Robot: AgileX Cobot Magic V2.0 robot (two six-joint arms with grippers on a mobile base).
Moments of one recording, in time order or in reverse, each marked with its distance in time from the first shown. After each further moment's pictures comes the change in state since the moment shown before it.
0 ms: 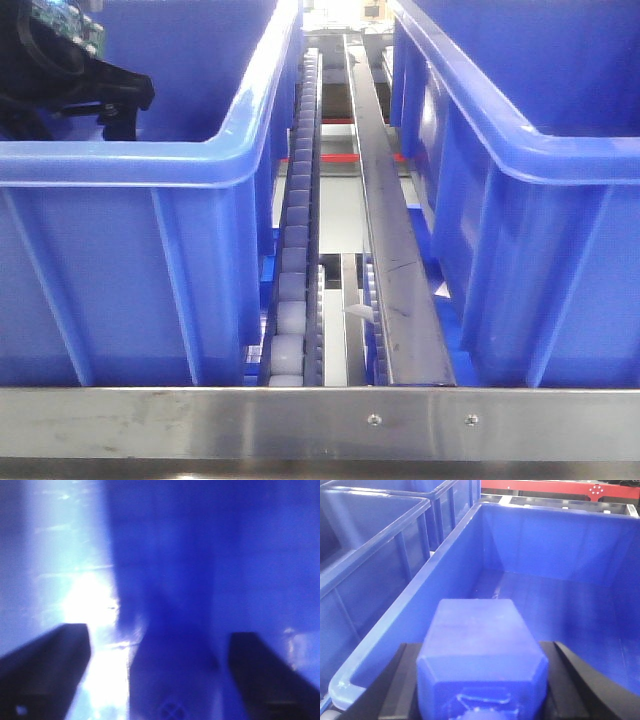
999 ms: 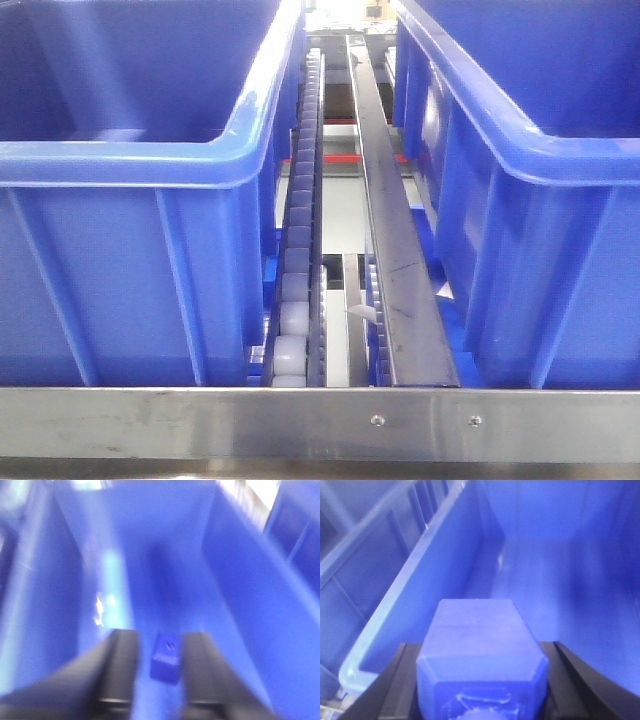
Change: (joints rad) left arm -0.023 -1.252 0.693 0.000 -0.239 0.049; right arm 0.000 0.129 -0.133 -0.002 0.189 0.124
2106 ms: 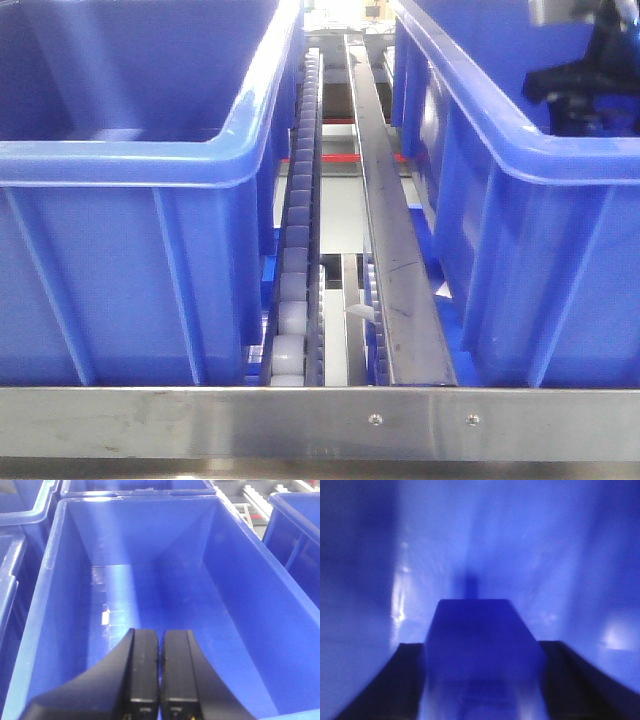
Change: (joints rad) left arm 0.000 -0.059 0.017 0.008 0.046 0.000; right arm -0.184 1.354 -0.804 0.116 0.326 -0.239
